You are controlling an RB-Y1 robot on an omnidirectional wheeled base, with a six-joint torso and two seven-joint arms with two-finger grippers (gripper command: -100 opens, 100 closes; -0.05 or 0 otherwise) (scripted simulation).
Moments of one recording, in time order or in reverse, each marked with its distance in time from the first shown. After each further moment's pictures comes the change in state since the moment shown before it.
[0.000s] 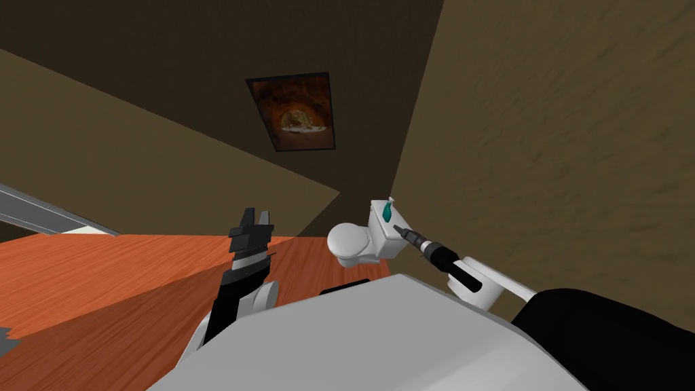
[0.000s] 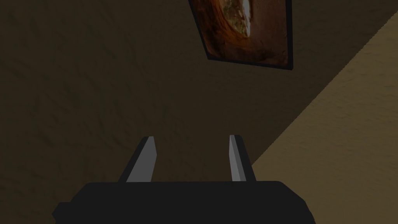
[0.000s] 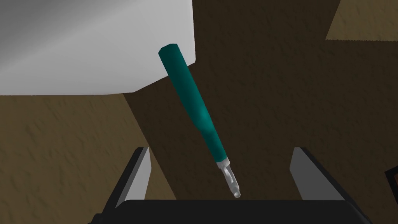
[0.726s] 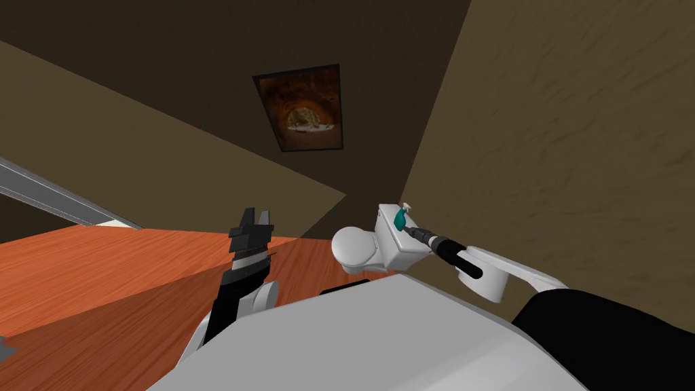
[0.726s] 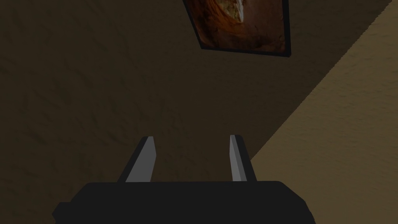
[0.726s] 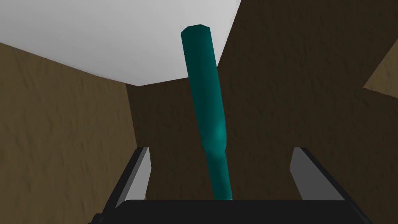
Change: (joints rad) left arm 0.000 0.000 0.000 0.000 0.000 0.000 0.000; right arm 0.019 -0.222 -0.033 0.054 -0.010 0.155 0.010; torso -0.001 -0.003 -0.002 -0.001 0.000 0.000
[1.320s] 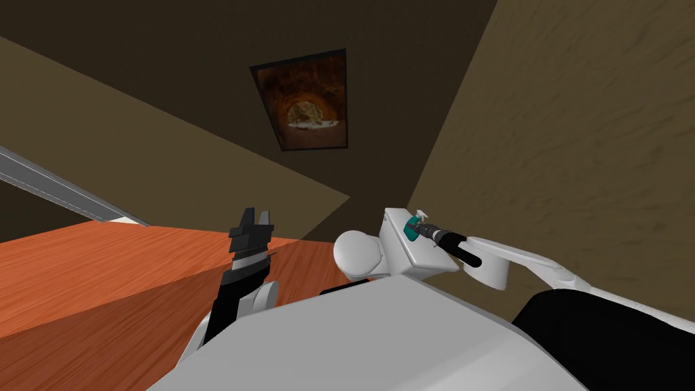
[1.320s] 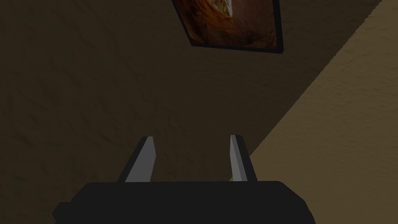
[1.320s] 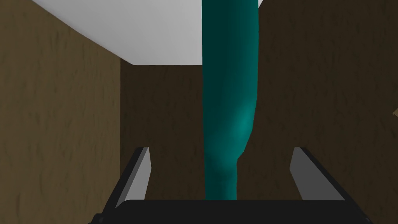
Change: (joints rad) left arm 0.000 0.000 0.000 0.000 0.000 0.000 0.000; right arm 0.010 -0.151 -0.034 0.038 -0.021 0.083 0.011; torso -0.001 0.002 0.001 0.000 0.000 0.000
